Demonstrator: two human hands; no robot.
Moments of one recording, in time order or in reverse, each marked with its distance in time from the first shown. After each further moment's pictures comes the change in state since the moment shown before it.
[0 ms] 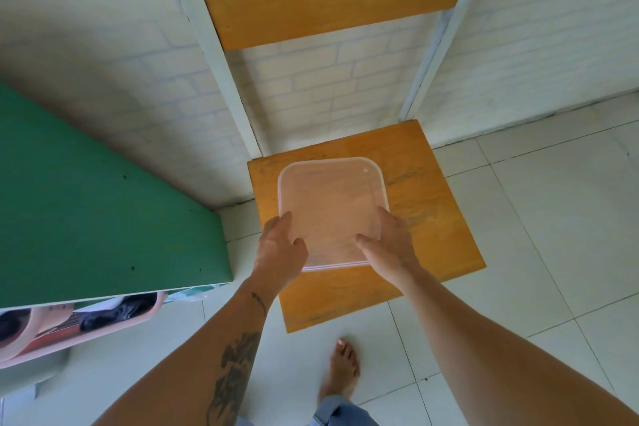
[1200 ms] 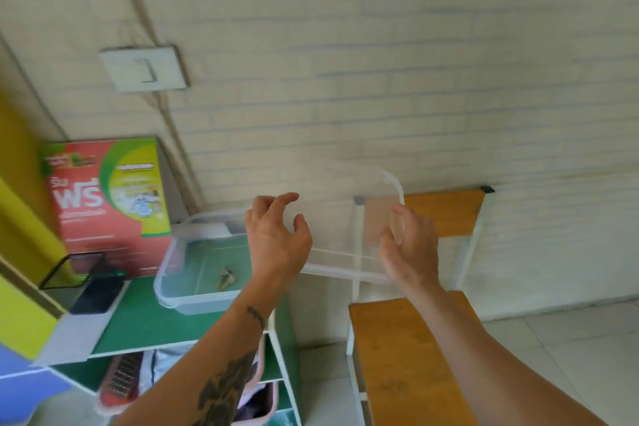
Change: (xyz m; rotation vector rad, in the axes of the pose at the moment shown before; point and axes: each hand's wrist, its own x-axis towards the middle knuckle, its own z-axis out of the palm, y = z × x) left_hand -0.242 0.119 -0.366 -0.142 0.928 0.563; right_hand -0.264 -0.336 -0.081 0.135 0.504 -0.701
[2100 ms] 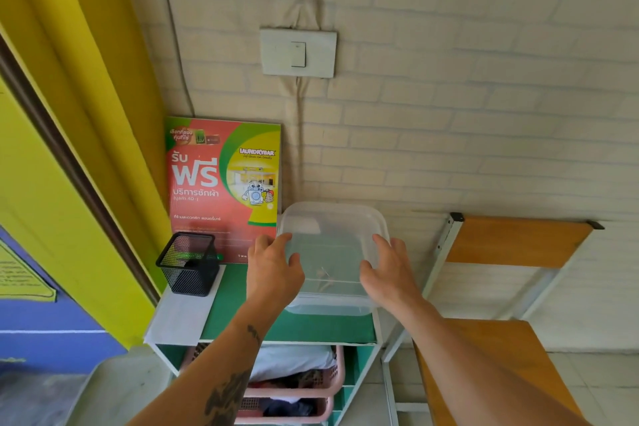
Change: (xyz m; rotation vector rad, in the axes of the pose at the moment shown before) left_hand 0.045 -0.199 -0.112 0.210 -0.242 -0.283; right_hand -0.049 -0.114 0.194 -0.225 -0.416 0.004
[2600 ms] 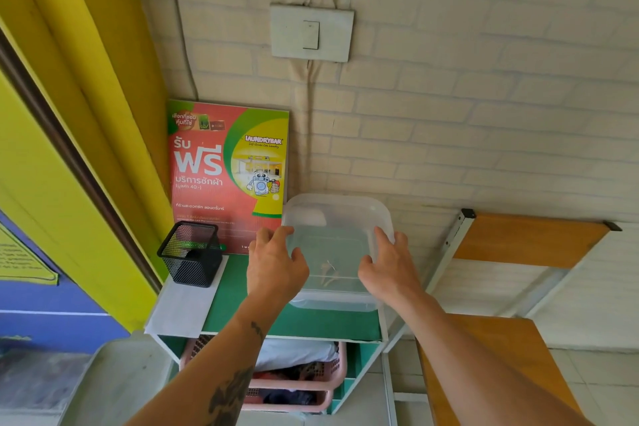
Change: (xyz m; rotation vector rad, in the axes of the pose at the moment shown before) left_hand 0.009 -0.009 0.007 0.022 0.013 -0.034; right_hand 0.013 -0.006 0.011 -0.114 -0.057 0.035
